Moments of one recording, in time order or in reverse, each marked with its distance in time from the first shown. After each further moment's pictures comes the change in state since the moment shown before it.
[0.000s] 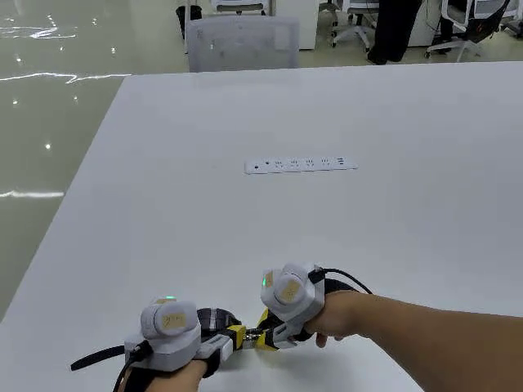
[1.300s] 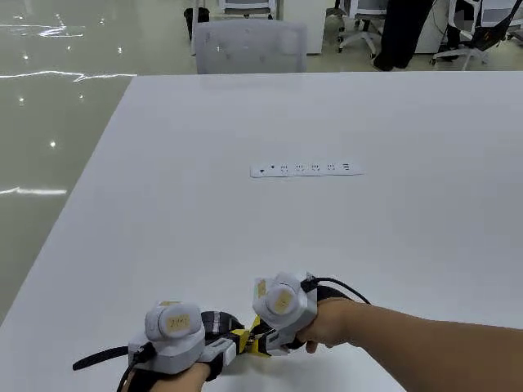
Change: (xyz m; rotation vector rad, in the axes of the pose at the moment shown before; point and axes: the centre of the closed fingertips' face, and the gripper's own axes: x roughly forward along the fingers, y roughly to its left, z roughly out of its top) left arm -0.001 0.000 0.000 -0.007 0.003 -0.007; right arm 0.009 0.005 0.011 -0.066 0.007 0.003
